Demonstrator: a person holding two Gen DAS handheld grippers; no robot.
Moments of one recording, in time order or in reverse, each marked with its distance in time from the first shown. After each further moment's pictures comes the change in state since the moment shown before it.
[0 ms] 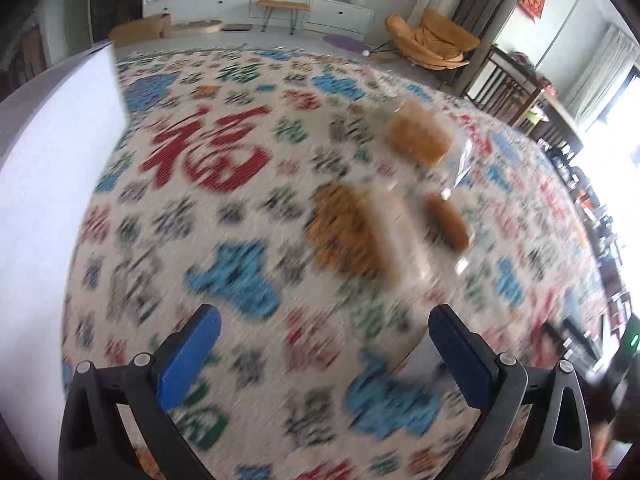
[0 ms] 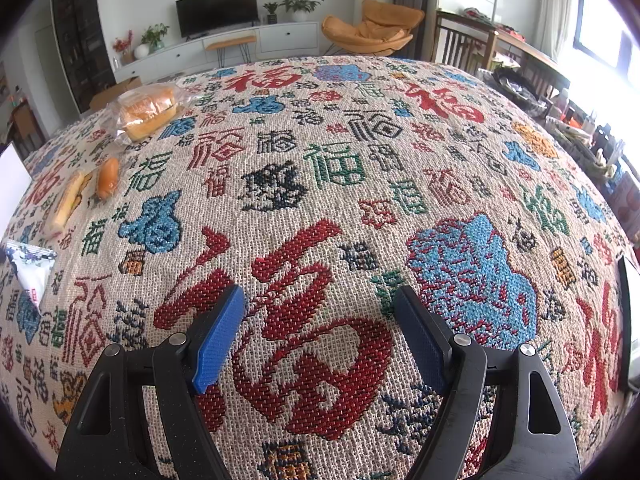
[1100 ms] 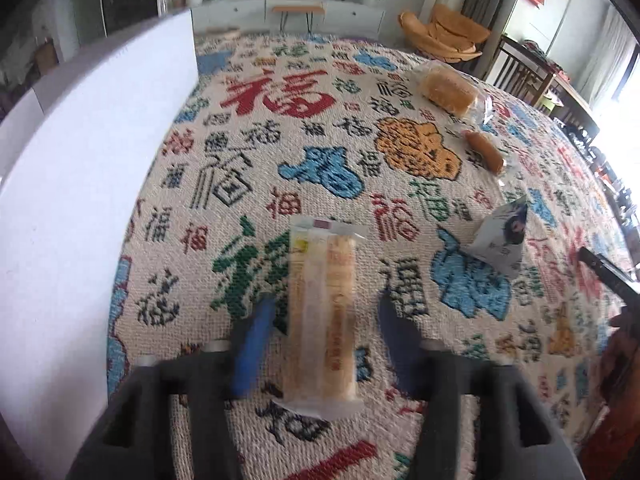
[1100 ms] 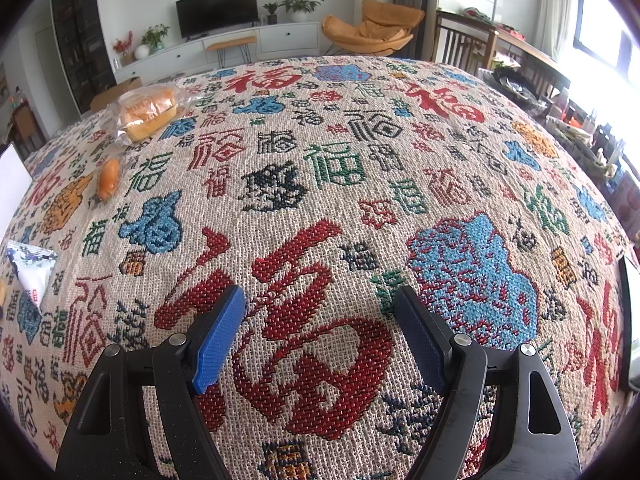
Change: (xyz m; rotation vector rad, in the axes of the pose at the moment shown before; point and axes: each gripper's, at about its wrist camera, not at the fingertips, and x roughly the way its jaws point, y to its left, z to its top) left arm -0.030 0.047 -0.099 0.050 -0.044 0.165; right arm 0.001 0.001 0.000 0.001 -0.001 0.000
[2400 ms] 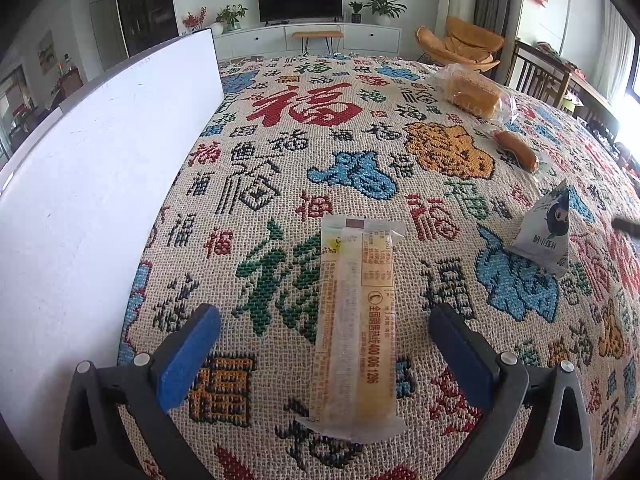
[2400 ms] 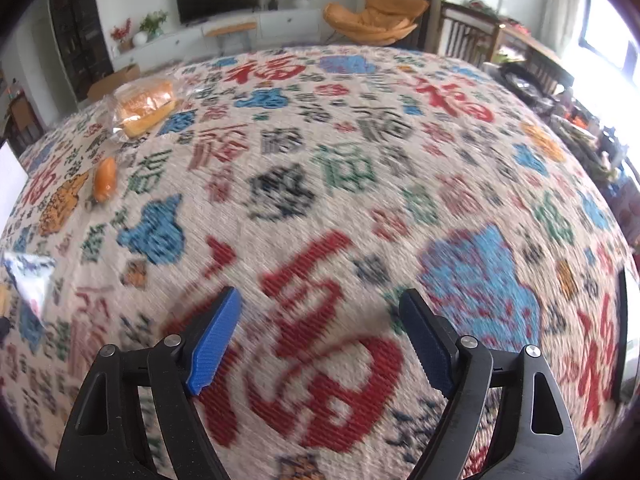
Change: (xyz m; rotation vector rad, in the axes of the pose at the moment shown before) left arm 0.011 0.002 -0.014 0.023 -0.095 0.108; right arm 0.008 0.016 0.029 -0.023 0.075 0.032
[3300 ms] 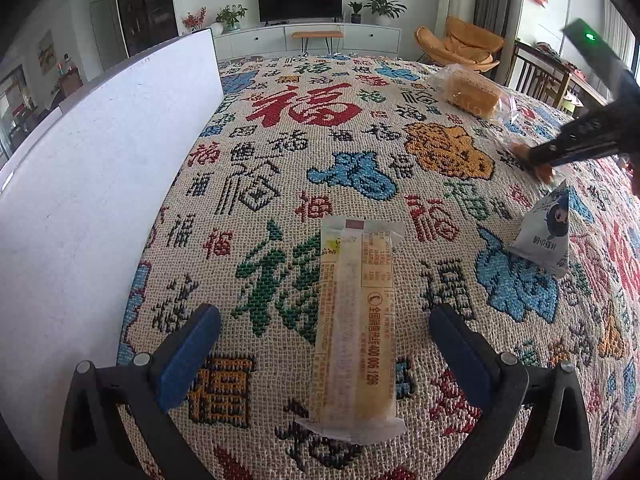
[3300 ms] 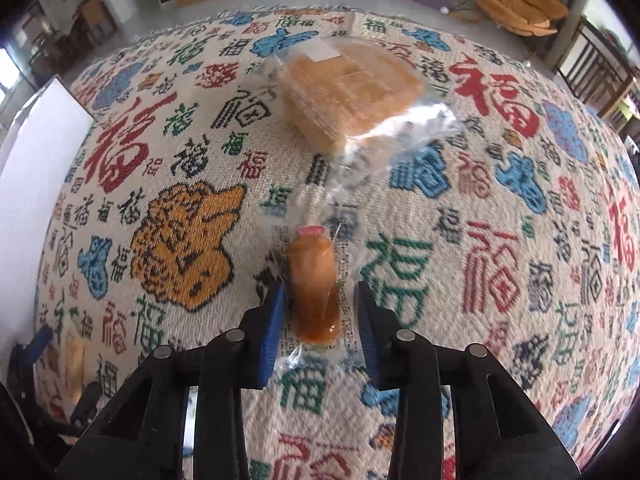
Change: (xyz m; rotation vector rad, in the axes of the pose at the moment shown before) left arm 0.000 0.000 0.000 -0.001 -0.001 0.000; right arm 0.045 0.169 0.090 -0.282 0.268 0.186
